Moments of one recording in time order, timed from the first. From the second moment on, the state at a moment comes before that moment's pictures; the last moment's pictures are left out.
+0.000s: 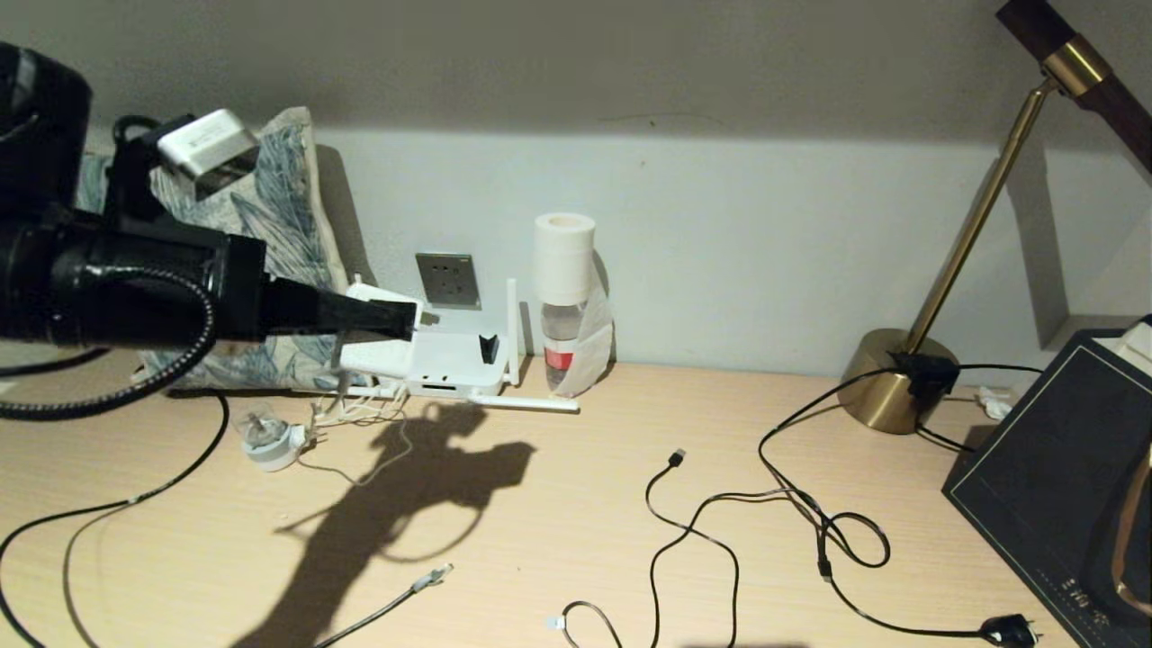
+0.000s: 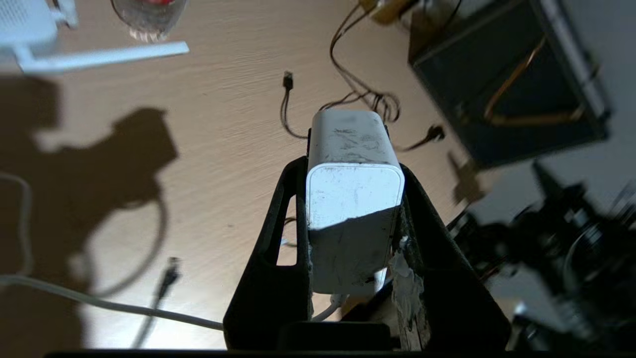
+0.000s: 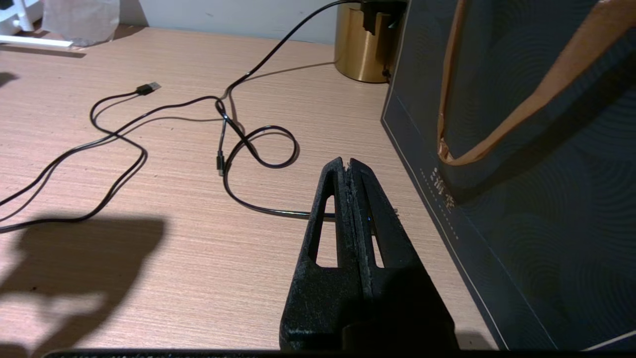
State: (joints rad) left arm -0.17 1.47 -1.35 0.39 -0.67 -0.16; right arm 0.00 0.00 -0.01 0.02 -0.01 -0.02
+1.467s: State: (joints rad) left arm -0.13 2.29 -0.95 -1.52 -0.07 0.02; right arm 0.00 0.00 -0.01 0.02 -0.01 -0.02
